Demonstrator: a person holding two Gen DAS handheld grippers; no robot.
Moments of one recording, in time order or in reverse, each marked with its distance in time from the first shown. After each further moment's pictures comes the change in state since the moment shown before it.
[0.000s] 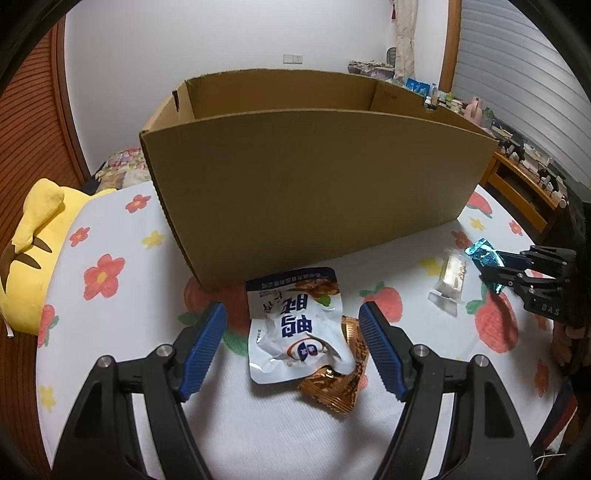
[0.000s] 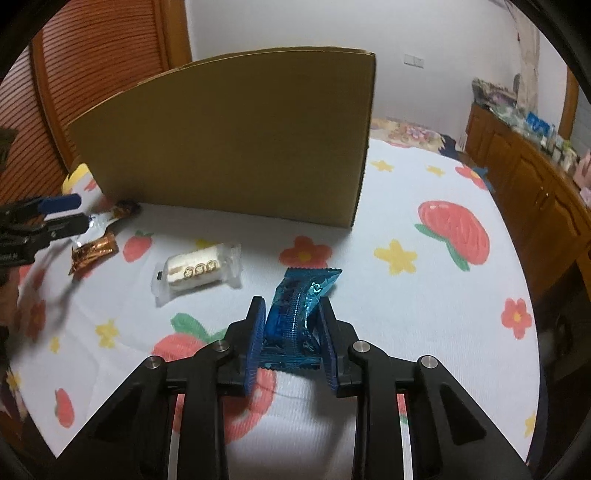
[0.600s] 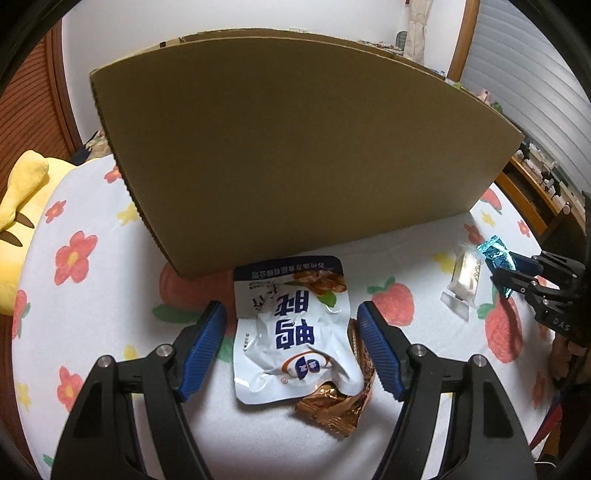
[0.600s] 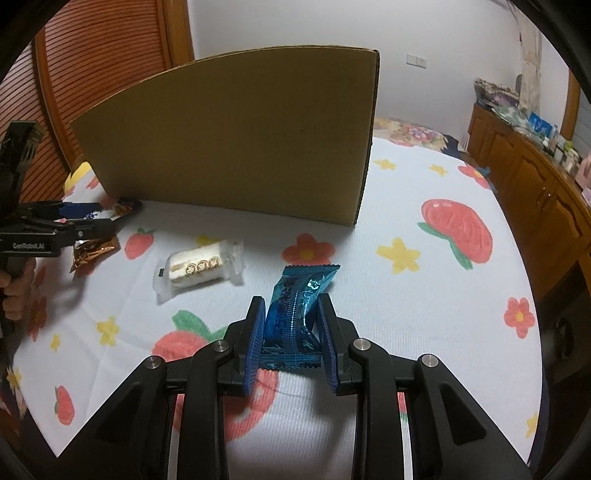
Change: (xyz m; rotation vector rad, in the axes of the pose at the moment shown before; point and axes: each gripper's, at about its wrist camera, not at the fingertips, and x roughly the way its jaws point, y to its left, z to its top) left arm 0.029 0.002 0.004 -0.050 0.104 -0.031; right arm 0.002 -0.001 0.002 0.008 0.002 0.014
